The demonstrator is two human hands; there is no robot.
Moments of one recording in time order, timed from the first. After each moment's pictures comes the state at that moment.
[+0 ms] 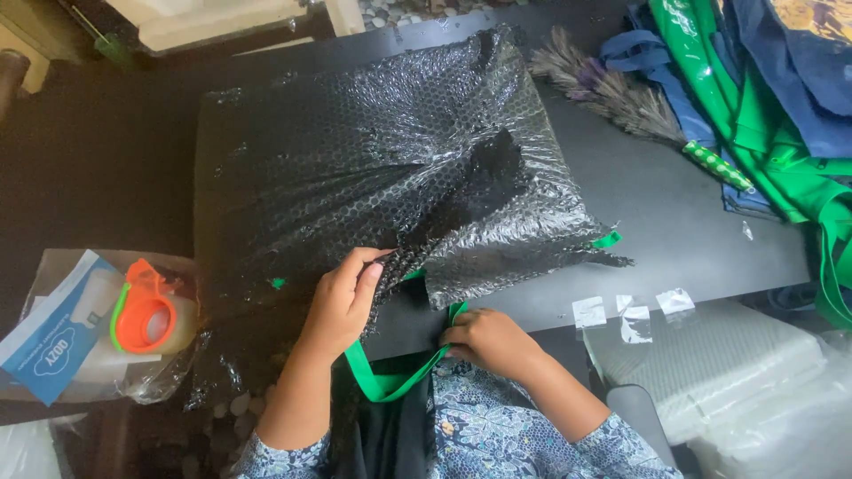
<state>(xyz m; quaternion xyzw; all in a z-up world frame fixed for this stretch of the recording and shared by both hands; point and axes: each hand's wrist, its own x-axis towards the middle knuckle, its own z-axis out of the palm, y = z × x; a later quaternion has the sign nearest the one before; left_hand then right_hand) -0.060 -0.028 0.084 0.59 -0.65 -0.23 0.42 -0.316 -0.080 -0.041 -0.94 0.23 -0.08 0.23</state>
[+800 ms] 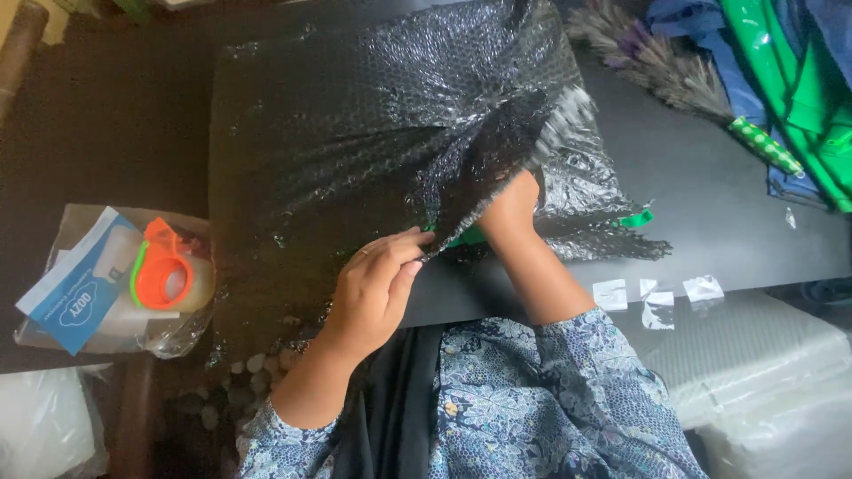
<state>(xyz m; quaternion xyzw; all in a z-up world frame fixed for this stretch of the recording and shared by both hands) -0.090 -0.015 0.092 0.49 -0.74 -0.03 0.47 -0.241 -0.188 0.041 -0.80 0.52 -0.29 0.07</state>
